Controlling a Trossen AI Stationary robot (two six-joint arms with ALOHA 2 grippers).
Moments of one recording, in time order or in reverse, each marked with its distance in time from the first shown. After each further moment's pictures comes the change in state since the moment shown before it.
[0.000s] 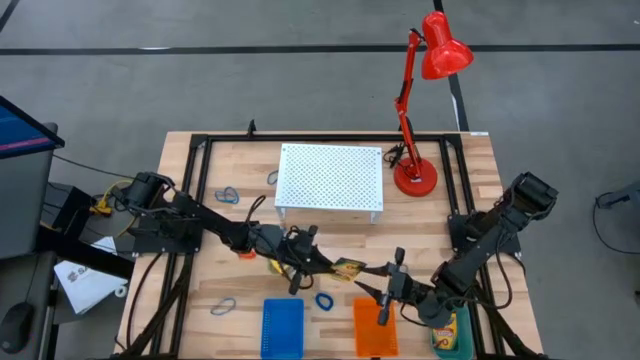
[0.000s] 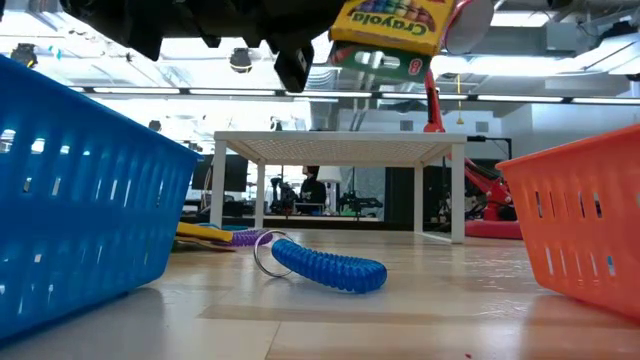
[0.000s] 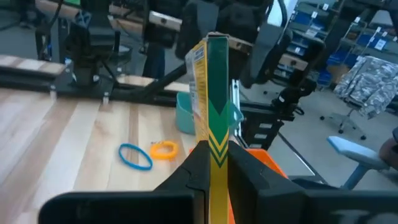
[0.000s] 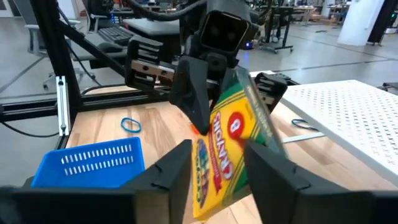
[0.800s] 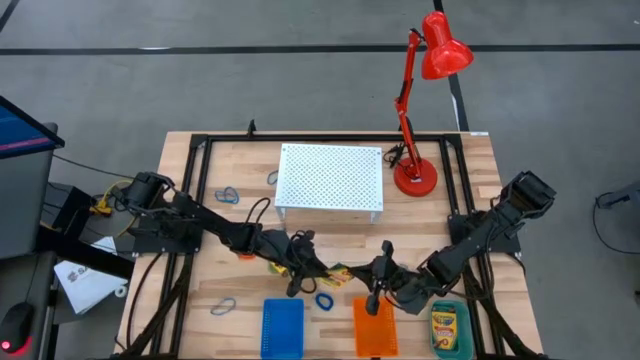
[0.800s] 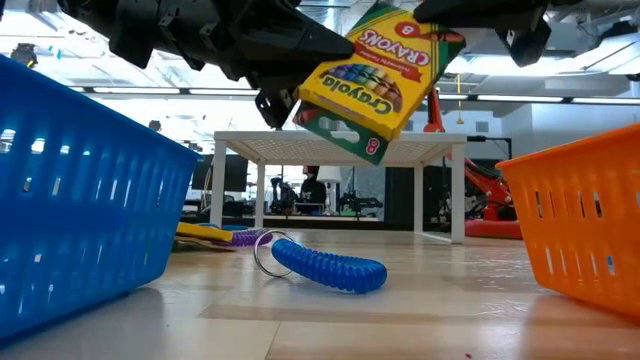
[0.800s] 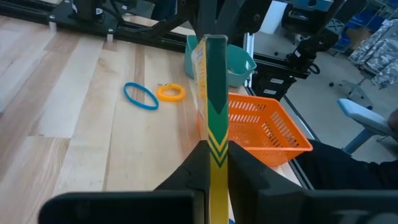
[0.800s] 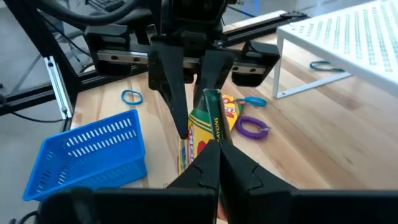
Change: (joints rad) left arm 0.004 0.001 -0.002 -0.208 0.007 -0.059; right arm -0.136 -0.001 -0.001 -0.162 -0.229 0.260
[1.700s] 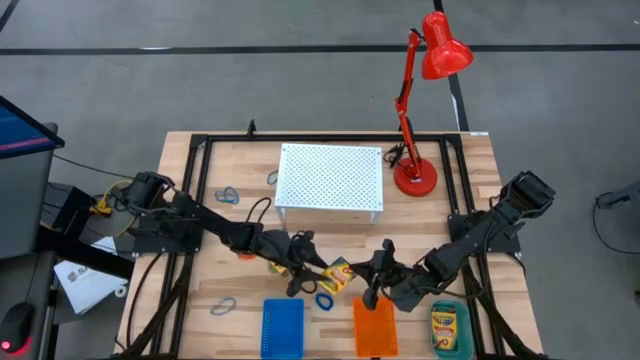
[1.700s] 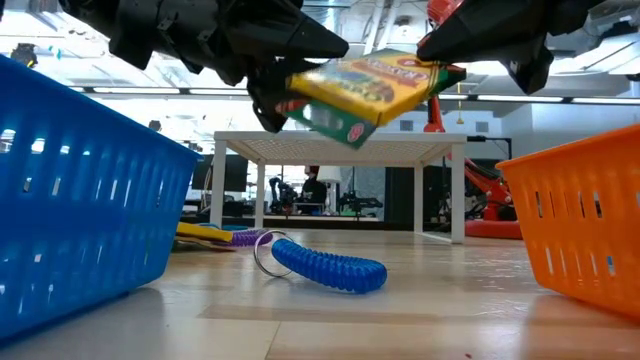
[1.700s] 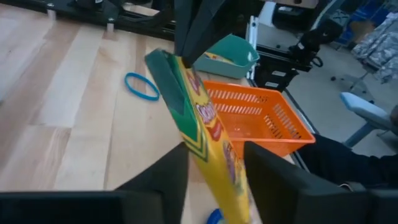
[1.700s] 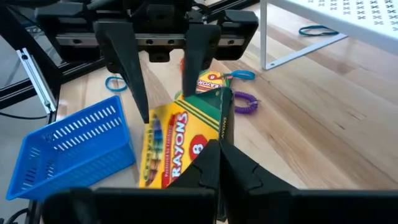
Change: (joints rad) left arm 0.001 -0.001 0.001 -0.037 0.014 -0.008; right arm -0.015 0.002 0.000 -0.137 -0.051 0.190
